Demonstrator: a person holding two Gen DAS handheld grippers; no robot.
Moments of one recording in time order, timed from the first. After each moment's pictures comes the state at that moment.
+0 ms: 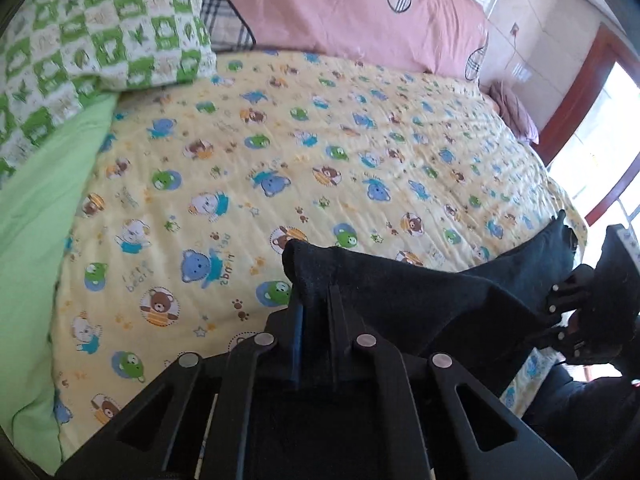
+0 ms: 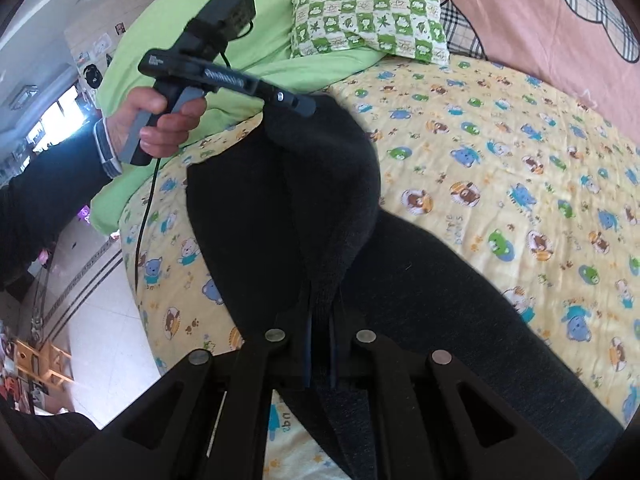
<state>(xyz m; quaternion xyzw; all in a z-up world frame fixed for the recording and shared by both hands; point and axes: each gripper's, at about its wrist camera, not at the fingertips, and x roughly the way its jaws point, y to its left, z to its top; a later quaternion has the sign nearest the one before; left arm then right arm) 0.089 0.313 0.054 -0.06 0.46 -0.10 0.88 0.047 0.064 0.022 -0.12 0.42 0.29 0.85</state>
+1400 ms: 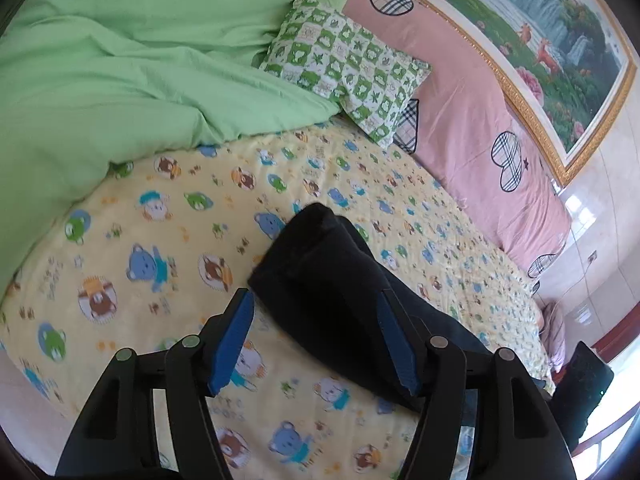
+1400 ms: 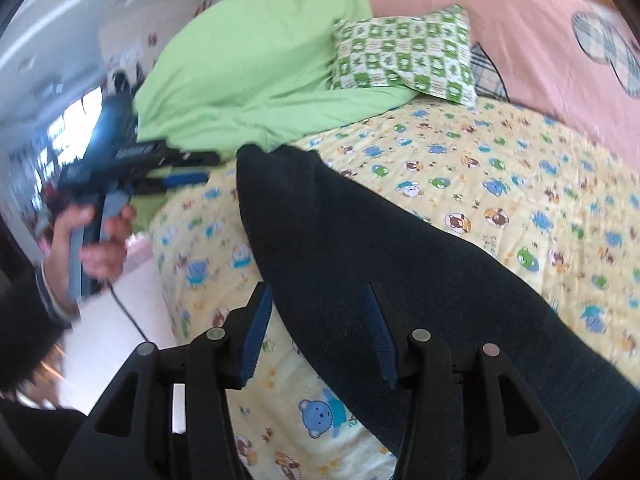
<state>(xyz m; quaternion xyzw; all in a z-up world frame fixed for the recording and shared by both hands) -0.144 0.308 0.037 -0.35 0.28 0.17 0.88 -0.004 0.081 0.024 -0.10 0.35 0.33 0.87</state>
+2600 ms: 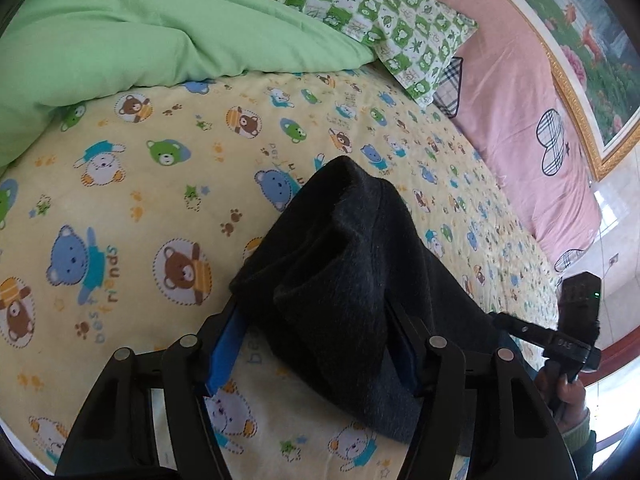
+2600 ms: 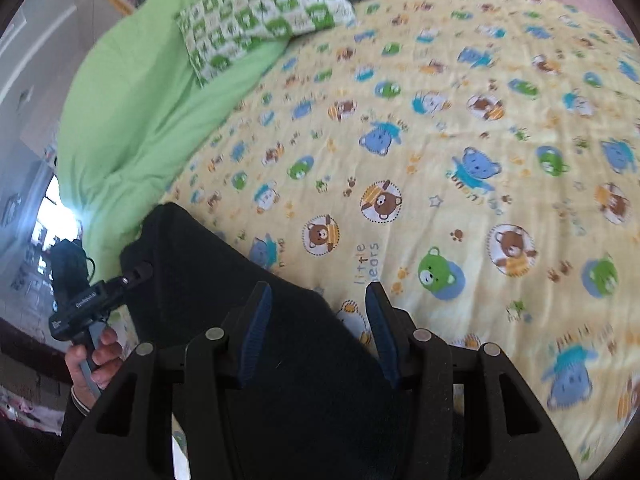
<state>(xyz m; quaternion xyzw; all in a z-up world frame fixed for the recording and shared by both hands) -0.076 0.331 -0.021 -0.38 0.34 0.18 0.84 0.160 0.016 0.001 0.04 0.52 0.25 0.82</state>
